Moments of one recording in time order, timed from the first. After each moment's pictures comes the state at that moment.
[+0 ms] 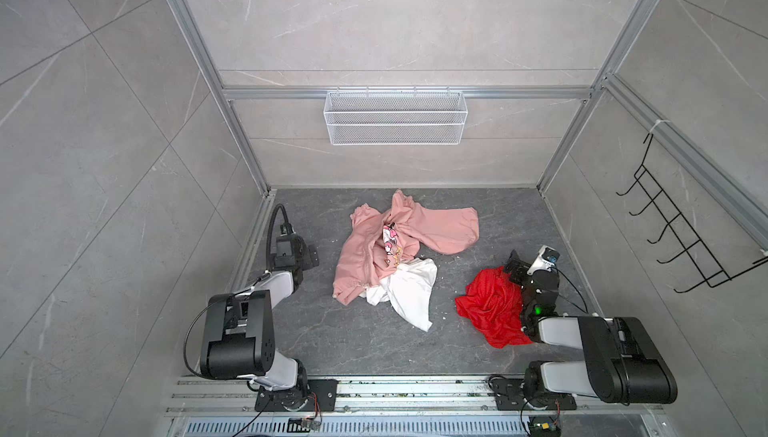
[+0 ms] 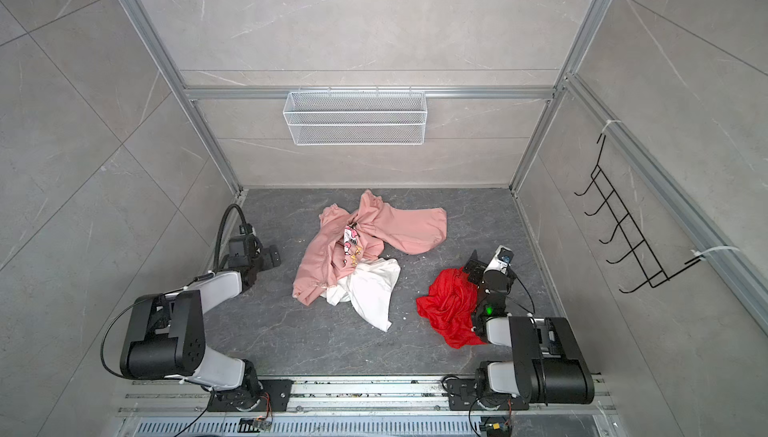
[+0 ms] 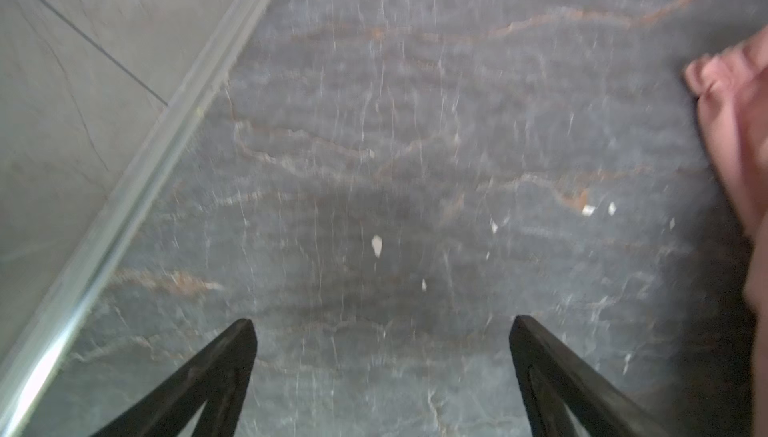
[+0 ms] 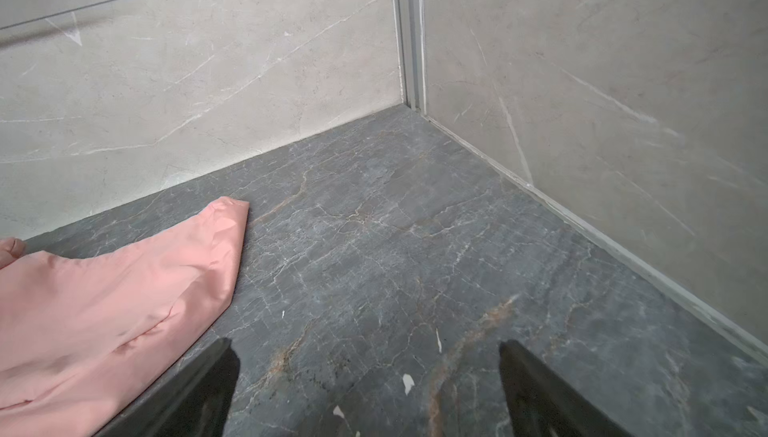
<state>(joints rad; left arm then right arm) 0.06 1.51 0.63 0.16 -0.17 -0.10 -0.03 1.38 0.17 0.98 0.26 0.24</state>
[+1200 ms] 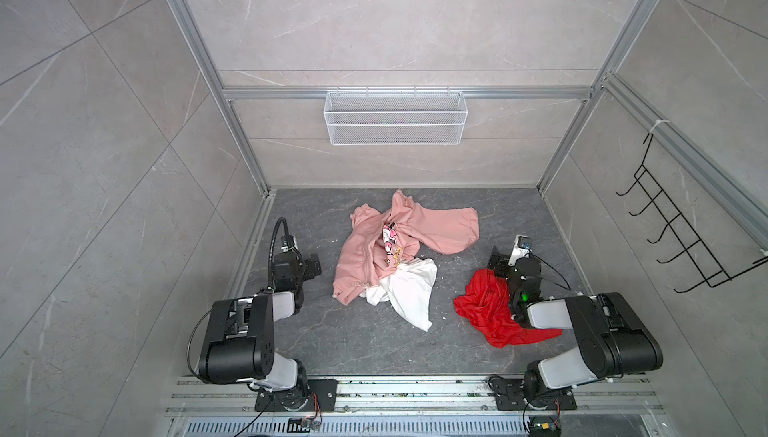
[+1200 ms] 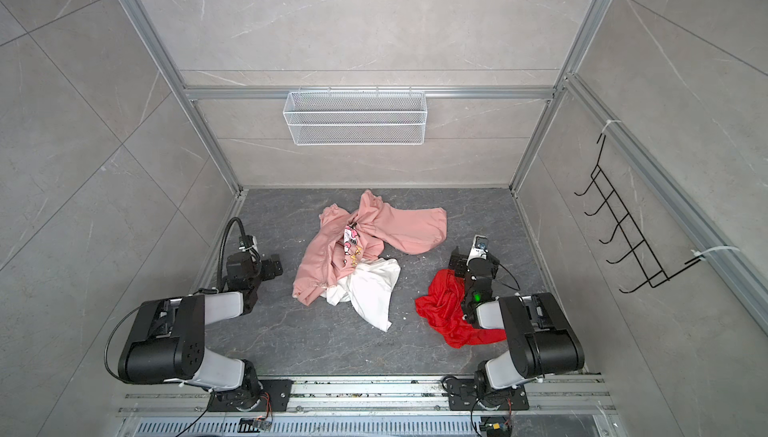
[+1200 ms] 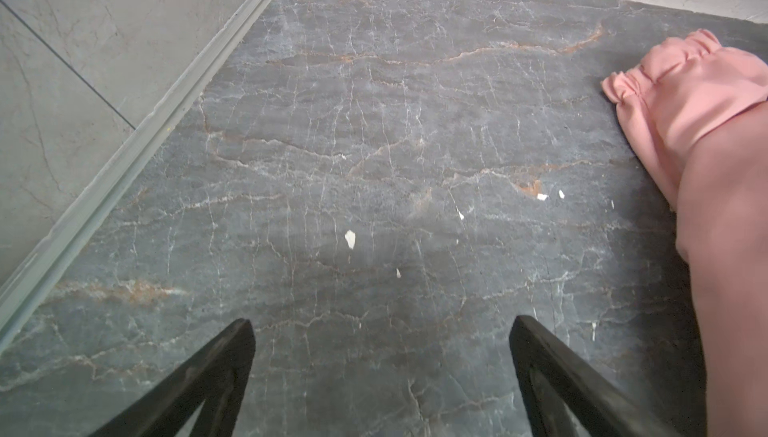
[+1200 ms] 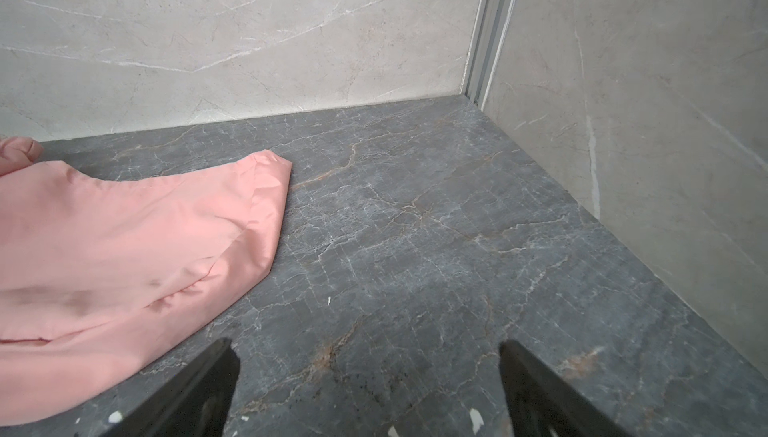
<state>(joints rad) 0.07 1.49 0.43 0.51 -0.07 -0.07 0.09 1.51 0.30 0.92 0.29 0.08</state>
